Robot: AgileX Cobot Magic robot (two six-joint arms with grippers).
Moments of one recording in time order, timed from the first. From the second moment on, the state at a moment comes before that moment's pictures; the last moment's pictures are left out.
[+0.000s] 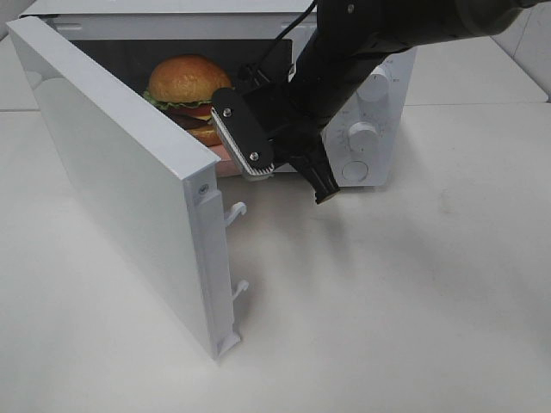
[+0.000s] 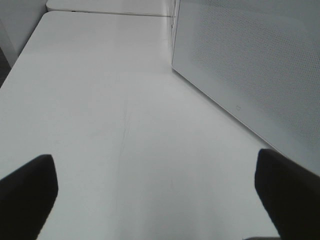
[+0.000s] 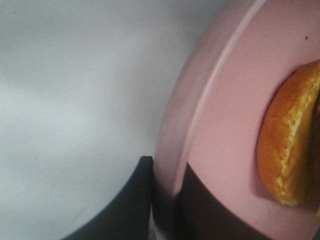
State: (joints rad) left arm 0.01 0.00 -0.52 -0.04 1.09 -0.01; right arm 0.59 1.95 -1.42 0.17 0.55 -1.62
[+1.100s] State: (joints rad) left arm 0.01 0.00 -0.52 -0.04 1.09 -0.01; right arm 0.60 1.65 -0.96 0.16 0.30 -1.65
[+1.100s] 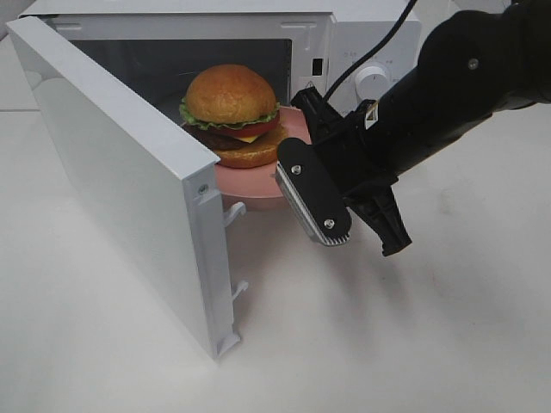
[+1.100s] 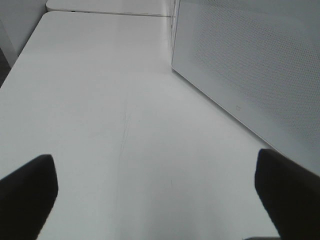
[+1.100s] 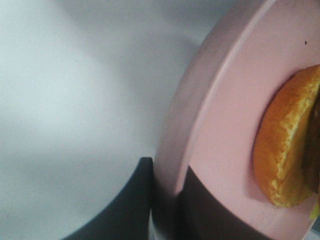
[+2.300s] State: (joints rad) left arm 0.01 0.00 -0.52 -0.04 1.09 -0.01; right arm 0.60 1.28 -0.65 0.06 0.25 -1.56
